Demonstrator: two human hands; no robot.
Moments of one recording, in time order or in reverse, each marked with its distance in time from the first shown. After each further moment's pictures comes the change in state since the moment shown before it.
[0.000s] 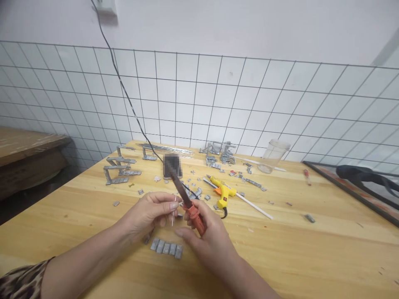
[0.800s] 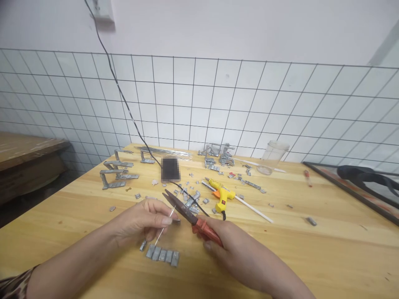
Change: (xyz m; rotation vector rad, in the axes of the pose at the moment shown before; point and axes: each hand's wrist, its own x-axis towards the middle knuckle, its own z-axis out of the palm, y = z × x) left_hand 0.000 0.009 -0.013 0.047 -0.179 -0.169; right_hand -0.004 -0.020 -0.057 -0.306 -0.414 0.107
